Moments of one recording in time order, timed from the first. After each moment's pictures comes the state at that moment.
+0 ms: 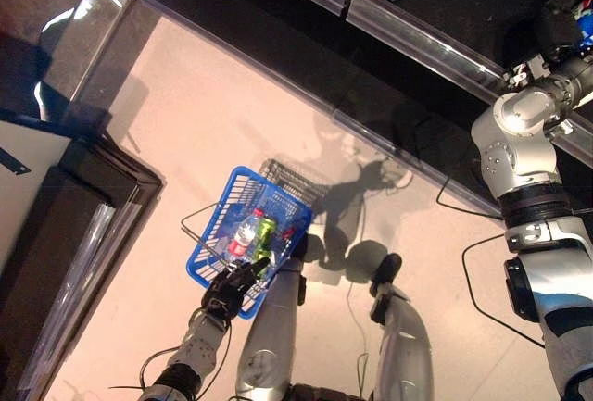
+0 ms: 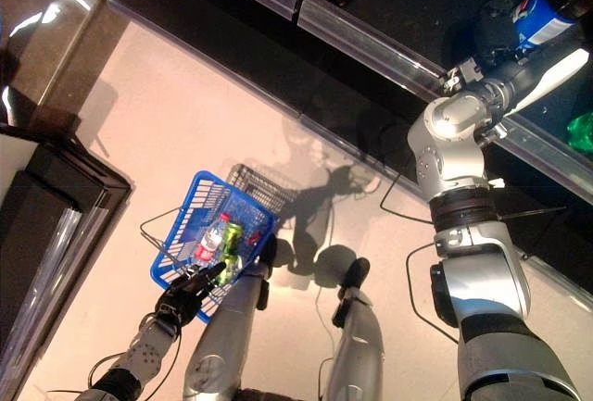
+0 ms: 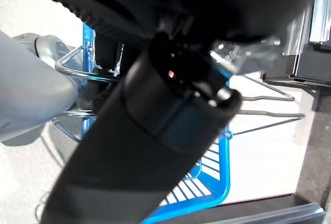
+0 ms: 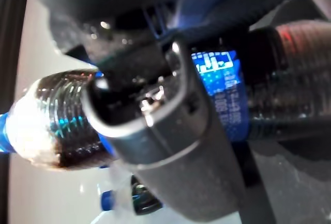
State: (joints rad) left arm -0.16 0.29 -0.28 0.83 -1.17 -0.09 -0.01; right arm -1.01 -0.60 0.17 0.62 0.57 -0.12 -1.02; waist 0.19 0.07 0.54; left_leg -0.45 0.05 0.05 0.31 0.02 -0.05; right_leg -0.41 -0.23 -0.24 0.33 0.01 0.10
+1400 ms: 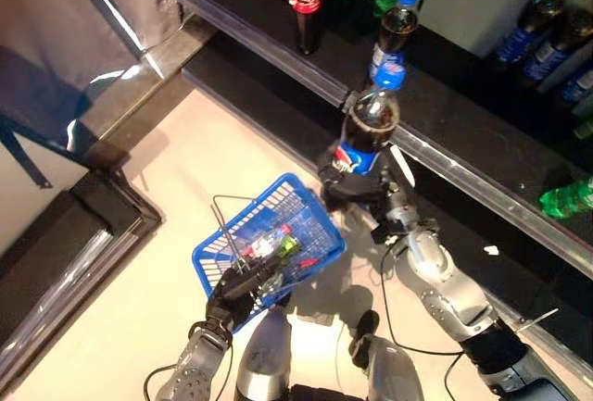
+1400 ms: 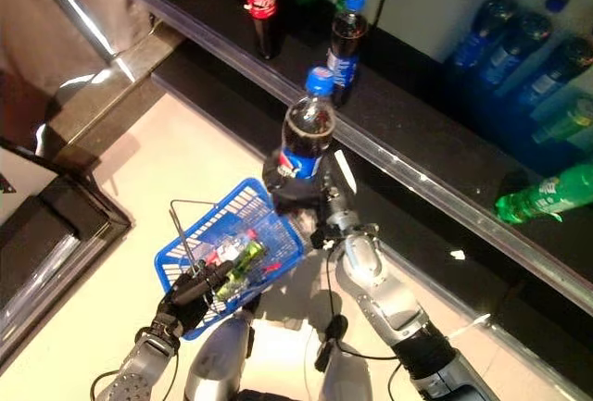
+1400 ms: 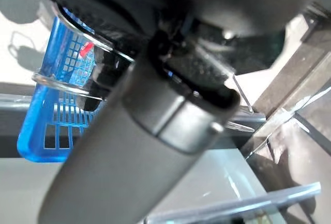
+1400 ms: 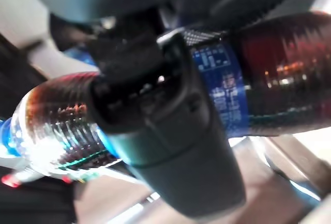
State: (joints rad) left arm 0.16 0.35 -0.25 0.18 -1.14 -0.02 -0.06; right arm -0.32 -0.48 0.49 -0.18 0.55 0.02 -0.34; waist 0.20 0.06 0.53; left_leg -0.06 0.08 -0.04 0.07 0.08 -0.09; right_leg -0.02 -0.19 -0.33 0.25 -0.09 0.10
